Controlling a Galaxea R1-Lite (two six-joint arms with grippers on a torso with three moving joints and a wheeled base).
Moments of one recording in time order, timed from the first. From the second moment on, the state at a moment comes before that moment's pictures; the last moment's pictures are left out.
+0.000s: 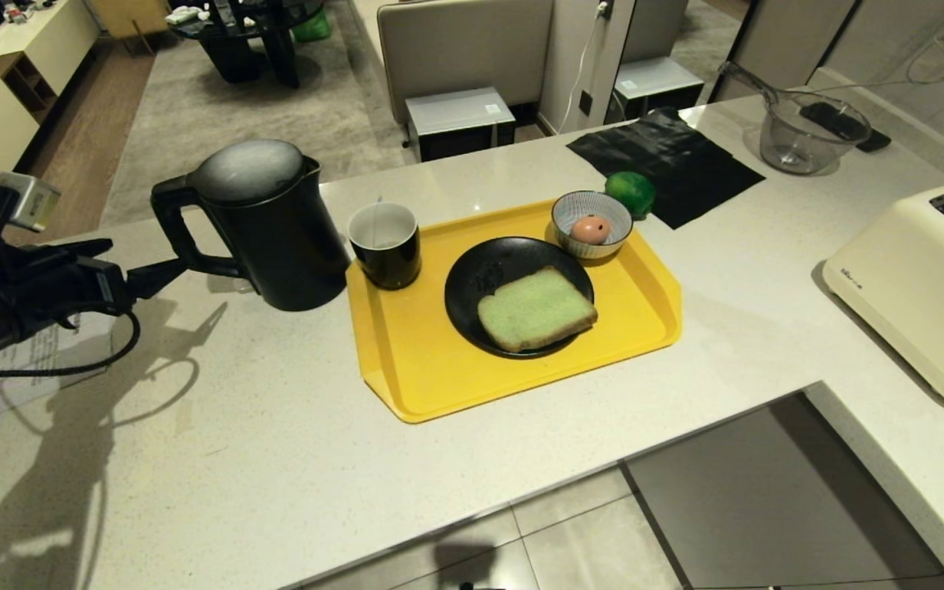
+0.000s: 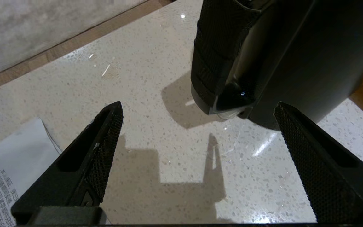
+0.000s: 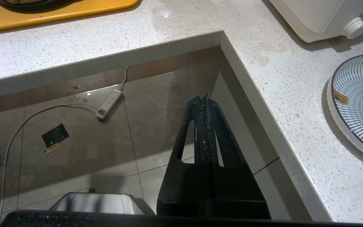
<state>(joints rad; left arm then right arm) 0.31 1.74 -0.96 -0.76 -0.50 0.19 0.00 0.00 0.00 -0.05 -0.02 0.03</state>
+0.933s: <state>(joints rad) 0.31 1.84 -1.06 -0.81 -0.49 0.18 0.00 0.00 0.00 -0.05 -0.02 0.03</state>
